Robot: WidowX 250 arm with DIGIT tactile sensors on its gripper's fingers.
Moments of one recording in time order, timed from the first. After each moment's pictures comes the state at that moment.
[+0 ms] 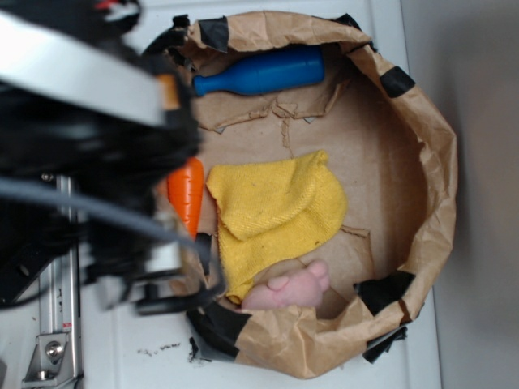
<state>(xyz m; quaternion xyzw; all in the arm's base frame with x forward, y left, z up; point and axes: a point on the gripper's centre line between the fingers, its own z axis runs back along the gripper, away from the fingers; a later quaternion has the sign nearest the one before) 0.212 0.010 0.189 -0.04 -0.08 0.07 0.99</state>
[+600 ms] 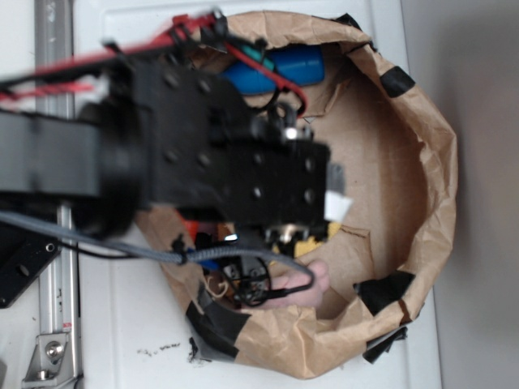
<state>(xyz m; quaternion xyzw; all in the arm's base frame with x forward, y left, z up) 0.231 -0.008 0.051 0.03 0.07 0.03 1.00</state>
